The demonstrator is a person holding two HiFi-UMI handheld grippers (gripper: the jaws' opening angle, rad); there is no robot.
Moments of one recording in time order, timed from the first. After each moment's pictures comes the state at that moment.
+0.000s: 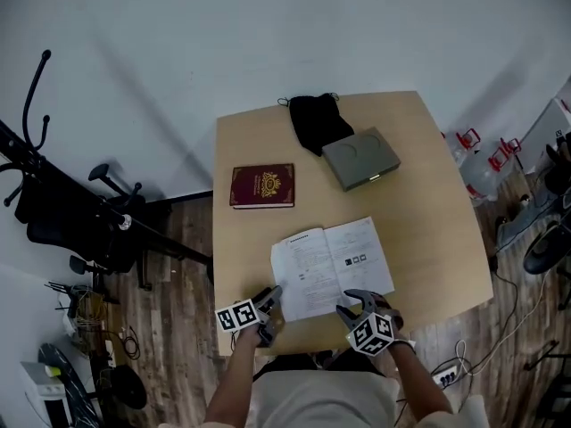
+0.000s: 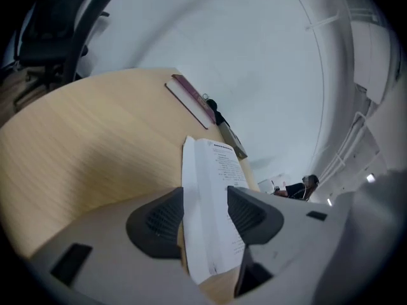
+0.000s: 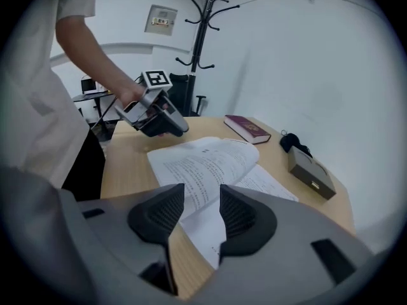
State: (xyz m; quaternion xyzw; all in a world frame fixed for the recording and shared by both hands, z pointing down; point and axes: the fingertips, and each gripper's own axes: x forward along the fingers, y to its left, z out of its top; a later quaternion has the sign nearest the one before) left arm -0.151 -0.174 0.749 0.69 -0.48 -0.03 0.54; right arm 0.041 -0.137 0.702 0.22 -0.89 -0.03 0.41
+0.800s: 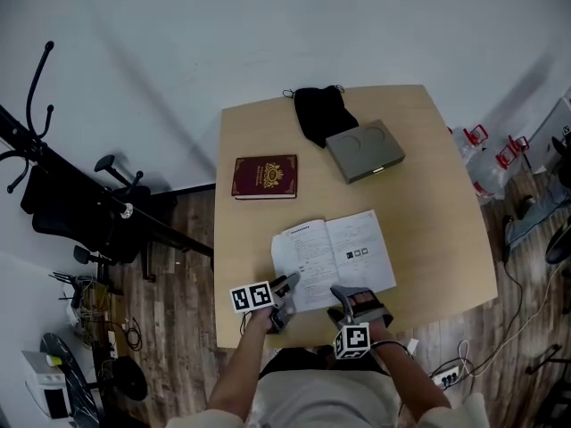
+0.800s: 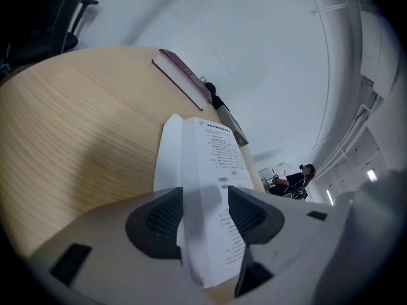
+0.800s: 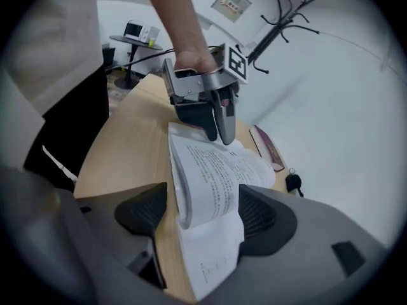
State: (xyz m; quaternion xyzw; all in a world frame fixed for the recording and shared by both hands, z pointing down) left arm -0.102 -0.189 0.767 0.70 -0.45 0.02 0.56; right arm 0.012 -0.112 0.746 0.14 -0.82 -0.27 0.48
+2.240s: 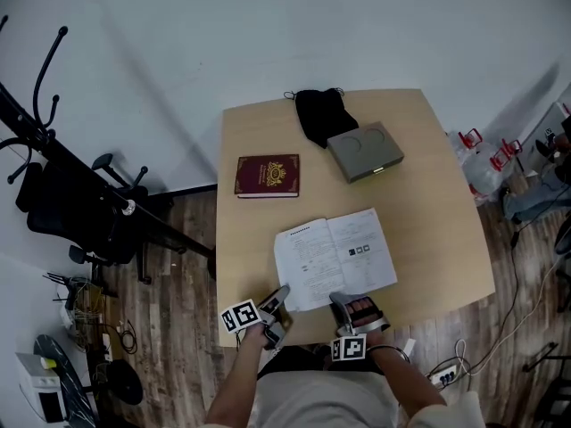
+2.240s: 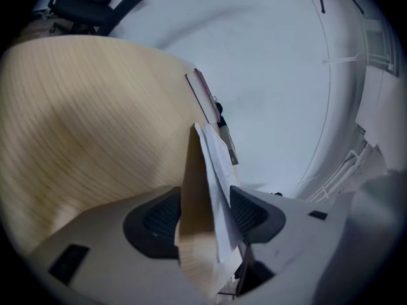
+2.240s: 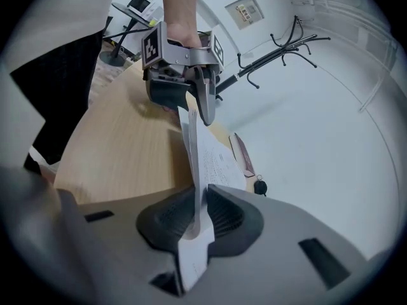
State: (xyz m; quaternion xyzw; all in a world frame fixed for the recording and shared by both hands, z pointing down) left arm -0.137 -0.137 0.754 0.65 -0.44 -0.14 0.60; right arm 0.000 -0.106 0.731 0.25 -0.77 -0.36 0.46
